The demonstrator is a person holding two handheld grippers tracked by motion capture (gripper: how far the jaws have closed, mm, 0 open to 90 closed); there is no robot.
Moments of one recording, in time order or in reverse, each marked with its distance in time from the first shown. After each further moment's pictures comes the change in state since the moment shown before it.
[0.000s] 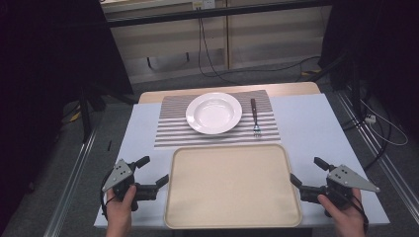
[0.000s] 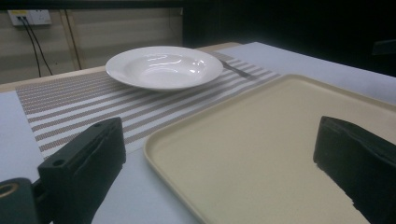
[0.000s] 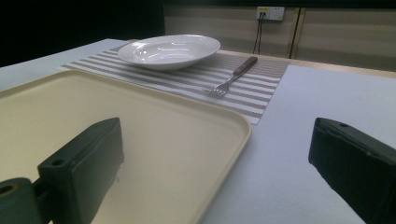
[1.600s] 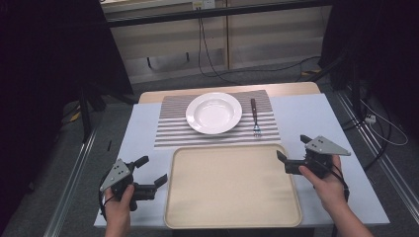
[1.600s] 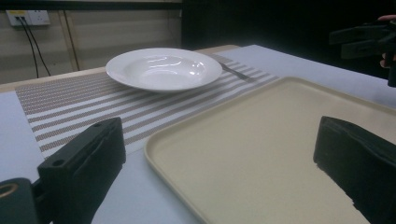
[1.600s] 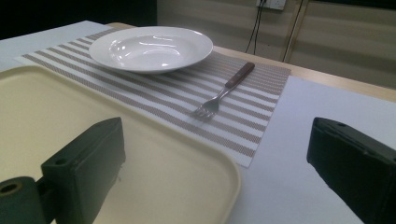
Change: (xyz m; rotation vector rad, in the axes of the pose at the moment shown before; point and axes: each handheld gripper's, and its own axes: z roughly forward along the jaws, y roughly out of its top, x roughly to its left) left arm 0.002 0.000 -0.003 -0.009 -0.008 -0.007; right arm -0.010 0.039 0.068 0.085 -0.020 -0.071
